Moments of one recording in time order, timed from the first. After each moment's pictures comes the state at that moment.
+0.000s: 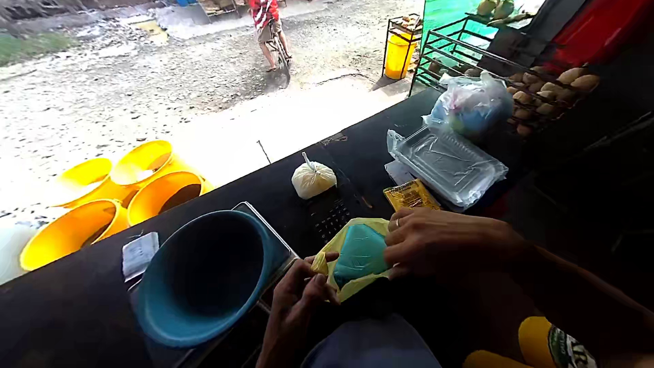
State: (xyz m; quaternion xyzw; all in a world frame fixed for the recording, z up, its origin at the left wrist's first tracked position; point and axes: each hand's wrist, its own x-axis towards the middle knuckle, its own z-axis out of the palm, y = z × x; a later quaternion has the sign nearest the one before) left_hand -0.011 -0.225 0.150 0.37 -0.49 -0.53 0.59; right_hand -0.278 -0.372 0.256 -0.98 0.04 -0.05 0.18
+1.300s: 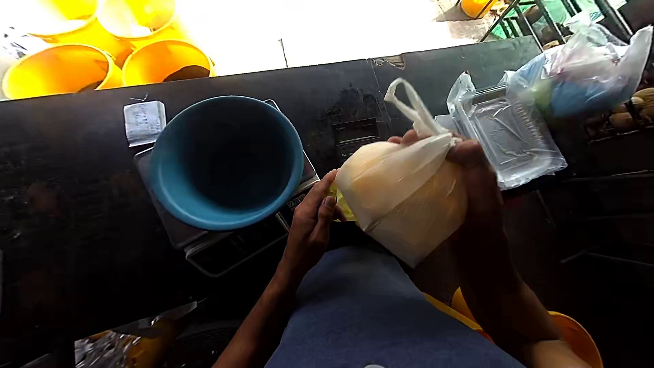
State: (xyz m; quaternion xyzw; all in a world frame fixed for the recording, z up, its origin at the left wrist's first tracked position) left_hand 0.001 -0.200 0.112 0.53 -0.51 -0.36 0.57; right_hand -0.192 -0.337 0.212 -0.50 0.28 -0.40 0.72
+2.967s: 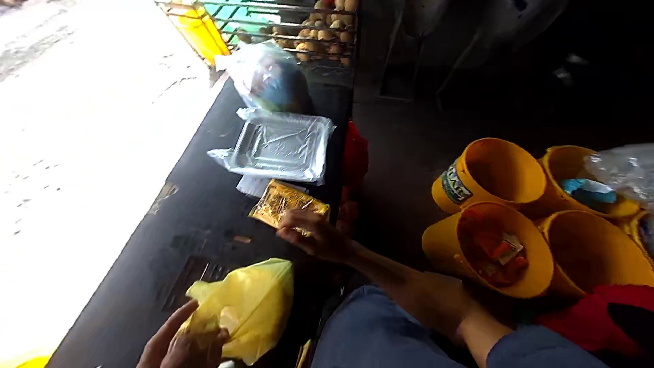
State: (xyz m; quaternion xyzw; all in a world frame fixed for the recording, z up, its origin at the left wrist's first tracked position) left_hand -0.136 -0.301 0.203 0.41 -0.56 -0.56 0.45; right_hand -0.410 -0.330 0.122 -0.64 0.42 -0.59 0.25
